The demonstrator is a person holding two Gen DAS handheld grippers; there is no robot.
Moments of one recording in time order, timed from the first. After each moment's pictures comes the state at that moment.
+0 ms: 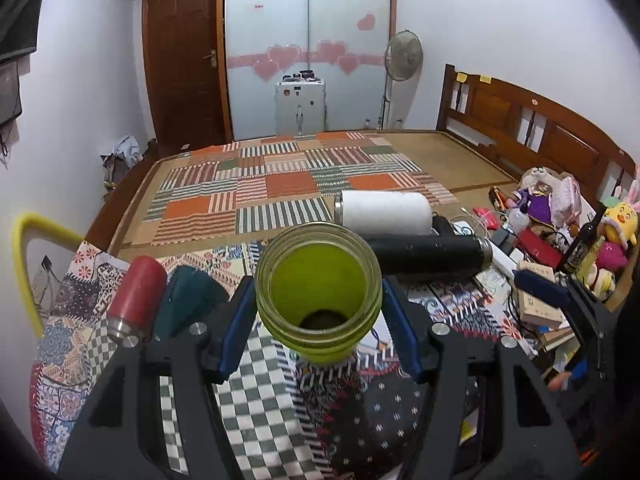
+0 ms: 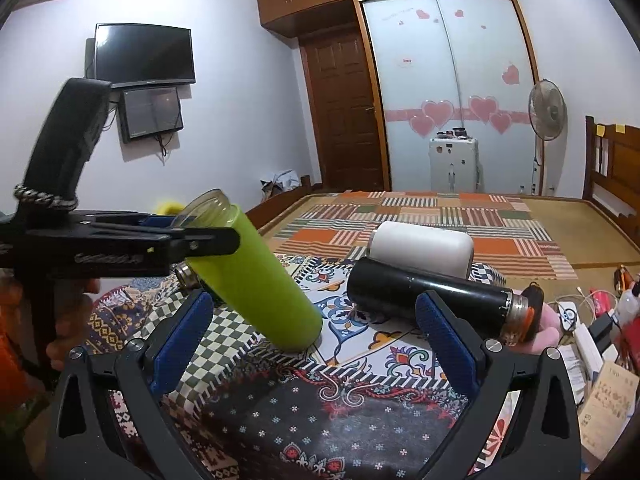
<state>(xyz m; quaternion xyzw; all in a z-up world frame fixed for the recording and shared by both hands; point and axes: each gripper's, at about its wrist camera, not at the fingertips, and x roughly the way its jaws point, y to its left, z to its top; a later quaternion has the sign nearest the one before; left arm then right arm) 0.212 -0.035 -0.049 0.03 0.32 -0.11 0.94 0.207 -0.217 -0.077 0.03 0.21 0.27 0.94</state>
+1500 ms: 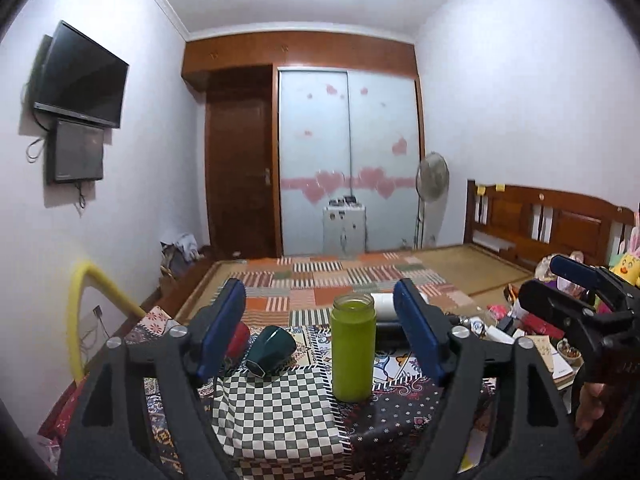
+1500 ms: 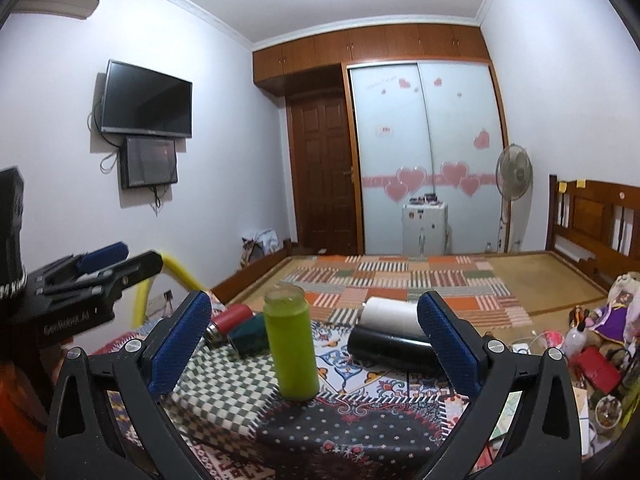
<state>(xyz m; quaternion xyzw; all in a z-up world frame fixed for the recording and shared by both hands) 0.001 -0.001 0.023 0.01 0.08 -0.02 1.00 0.085 -0.213 0.017 0.02 0.09 0.21 0.97</state>
